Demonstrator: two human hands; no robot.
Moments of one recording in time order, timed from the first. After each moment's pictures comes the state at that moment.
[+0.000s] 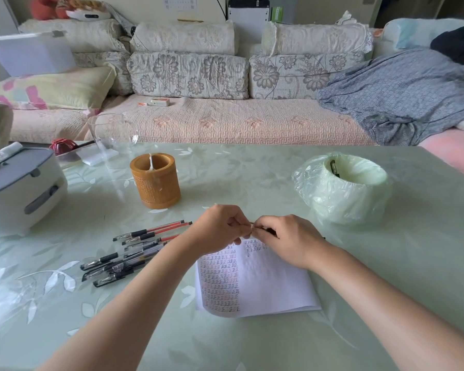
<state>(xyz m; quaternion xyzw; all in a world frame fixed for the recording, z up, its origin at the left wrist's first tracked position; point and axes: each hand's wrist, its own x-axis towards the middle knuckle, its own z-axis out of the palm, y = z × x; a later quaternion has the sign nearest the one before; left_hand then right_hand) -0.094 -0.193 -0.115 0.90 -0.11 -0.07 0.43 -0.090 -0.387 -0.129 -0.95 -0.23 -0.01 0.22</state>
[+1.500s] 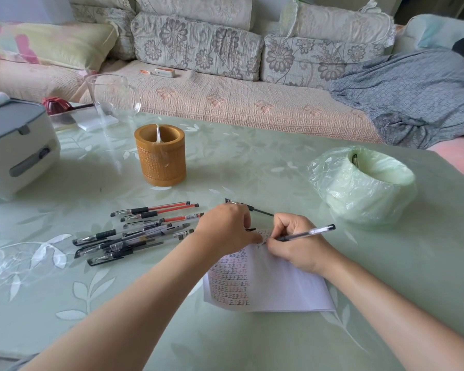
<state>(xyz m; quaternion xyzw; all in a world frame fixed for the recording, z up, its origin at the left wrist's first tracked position) -0.084 -0.193 -0.157 0.97 -0.10 0.02 0.22 -0.088 -0.379 -0.169 -0.82 -0.18 0.08 0.54</state>
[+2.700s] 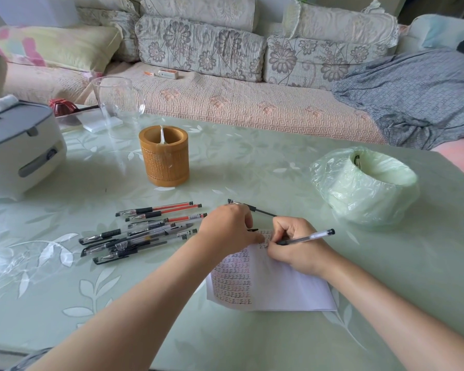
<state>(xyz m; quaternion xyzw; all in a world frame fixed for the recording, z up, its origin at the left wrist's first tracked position) -0.085 -0.193 -0.158 0.97 -0.07 0.01 0.25 -0.090 -0.377 -0.171 -0.85 -0.20 0.06 0.48</state>
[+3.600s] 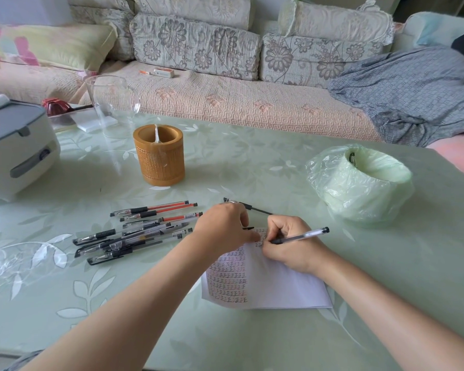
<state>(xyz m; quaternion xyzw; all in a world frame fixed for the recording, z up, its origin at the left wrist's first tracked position) -0.085 -0.193 -0.158 0.96 -0.06 0.01 0.25 -0.089 -0.376 -0.172 -0.85 -0.19 0.07 0.49</state>
